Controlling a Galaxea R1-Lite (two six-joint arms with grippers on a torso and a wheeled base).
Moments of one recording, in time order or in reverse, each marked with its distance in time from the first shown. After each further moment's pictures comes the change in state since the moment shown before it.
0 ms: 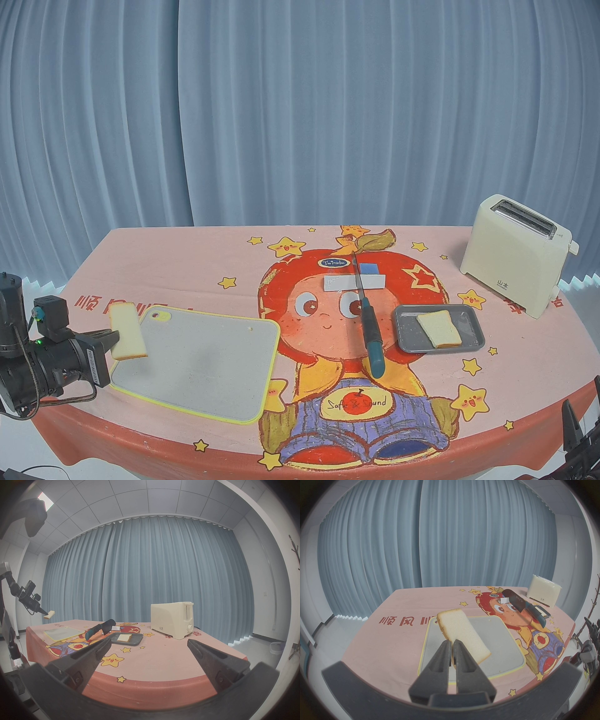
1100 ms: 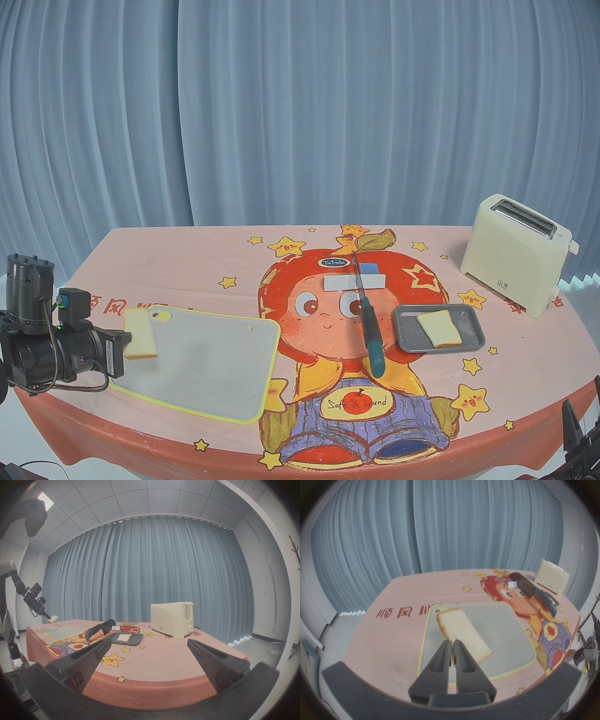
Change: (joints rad) left arm -0.001 0.143 -0.123 0.133 0.016 0.033; right arm 0.001 0.000 0.000 0.000 0.000 0.000
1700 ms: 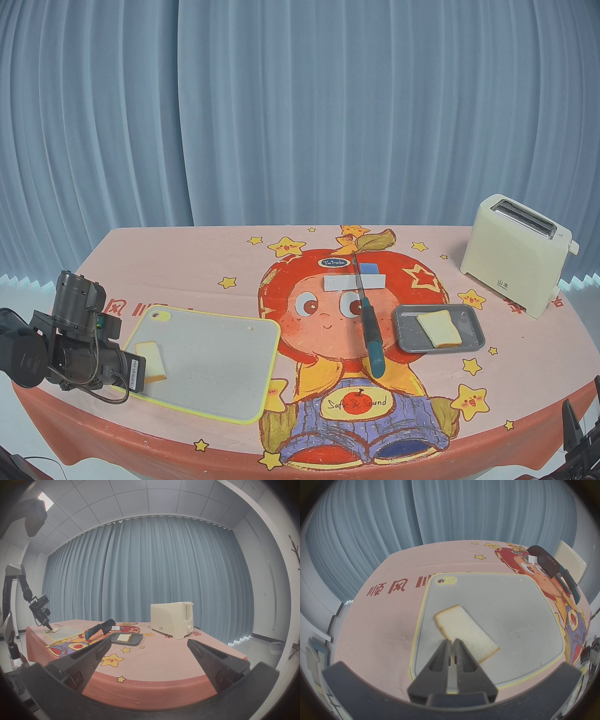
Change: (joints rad) left arm 0.032 0.246 -0.020 0.058 0.023 -0.005; right arm -0.001 0.000 0.000 0.000 0.000 0.000
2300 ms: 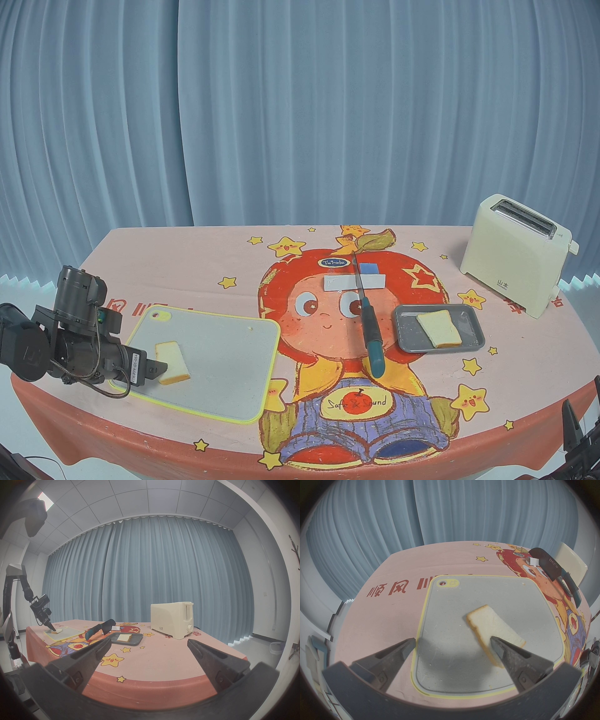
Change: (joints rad) left arm 0.019 0.022 -0.025 -0.006 0.006 0.000; right arm 0.000 0.000 0.000 0.000 0.000 0.000
